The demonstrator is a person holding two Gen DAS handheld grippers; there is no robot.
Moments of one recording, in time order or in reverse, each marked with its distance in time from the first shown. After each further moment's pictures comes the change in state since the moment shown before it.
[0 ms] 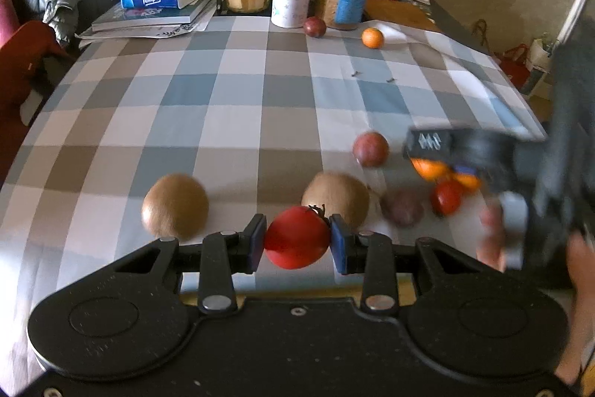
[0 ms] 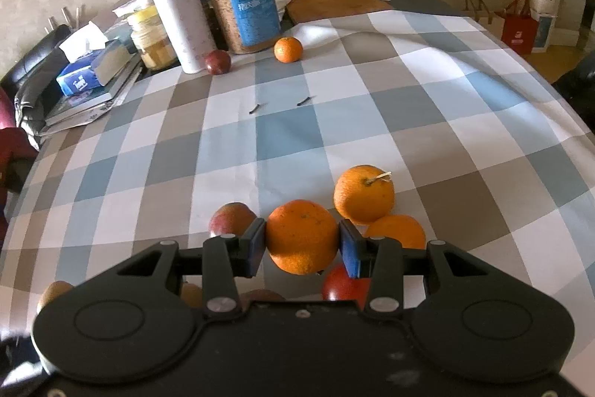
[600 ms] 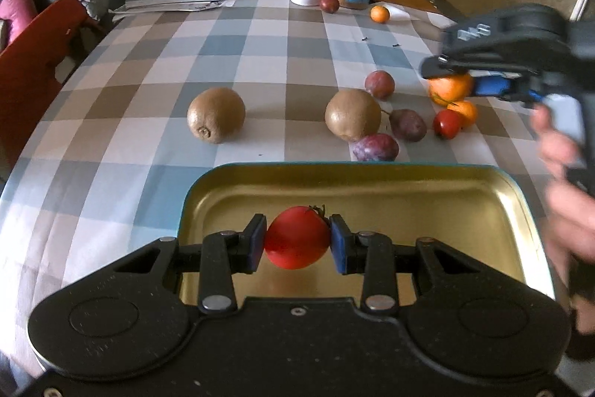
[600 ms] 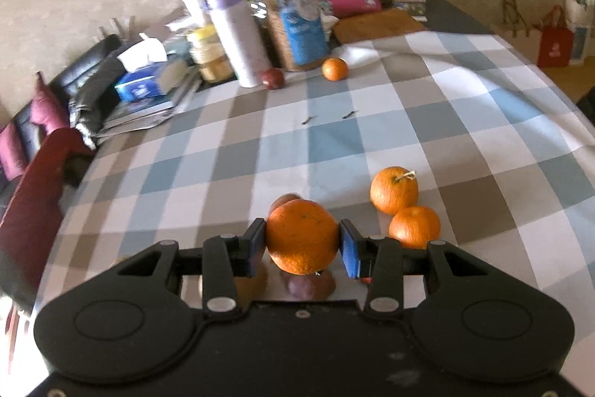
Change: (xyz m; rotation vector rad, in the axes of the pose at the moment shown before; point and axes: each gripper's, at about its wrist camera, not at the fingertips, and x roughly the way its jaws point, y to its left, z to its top) left arm -0.035 0.011 -0.075 -0.013 -0.021 0.045; right arm -0.069 -0.001 -0.021 -0.060 -0.058 0.170
